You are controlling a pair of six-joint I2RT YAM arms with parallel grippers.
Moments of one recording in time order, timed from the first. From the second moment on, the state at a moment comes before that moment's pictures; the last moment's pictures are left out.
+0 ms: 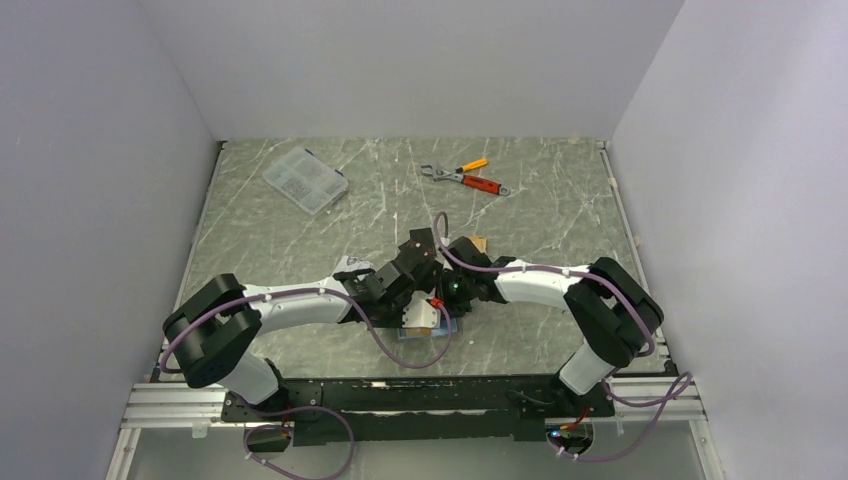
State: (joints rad) left arm -0.95 1.51 0.77 -0.38 0.03 0.72; right arm 0.75 1.60 0.76 -0.20 -0.31 0.71
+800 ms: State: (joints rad) left arm -0.96 1.52 0.79 -0.39 0.03 0.73; right arm 0.79 1.62 0.80 -0.23 -0.30 0.69
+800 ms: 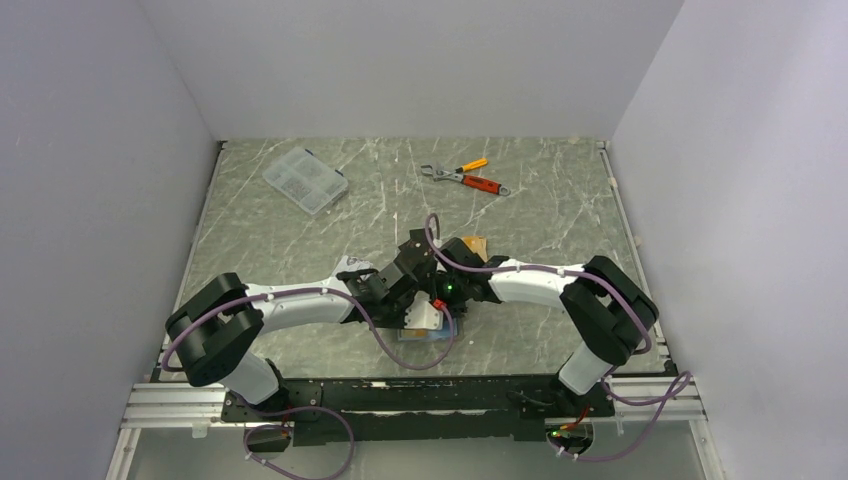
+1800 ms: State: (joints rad) left arm -0.92 1.44 0.99 -0.63 0.03 0.71; right arm 0.65 1.40 0.79 -0.33 -0.31 0.68
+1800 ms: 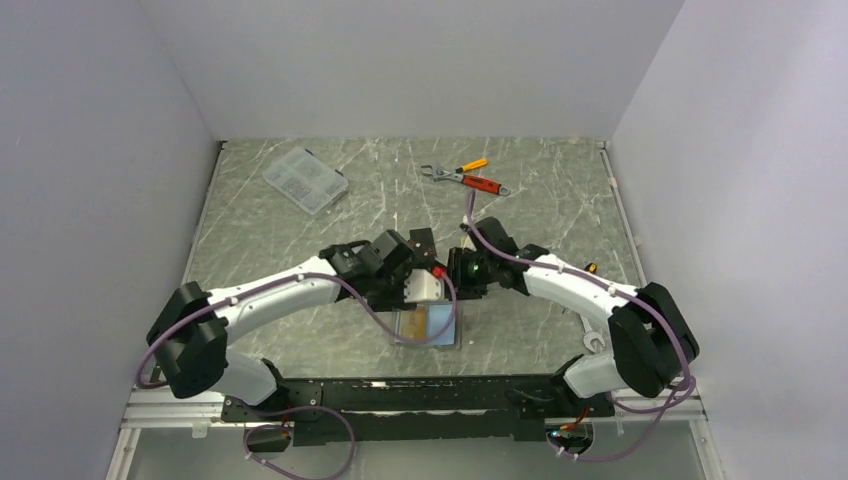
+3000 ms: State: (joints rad) left arm -0.44 1.80 1.59 -0.77 0.29 0.42; right arm 0.22 1.54 0.98 -0.37 -0.33 0.56
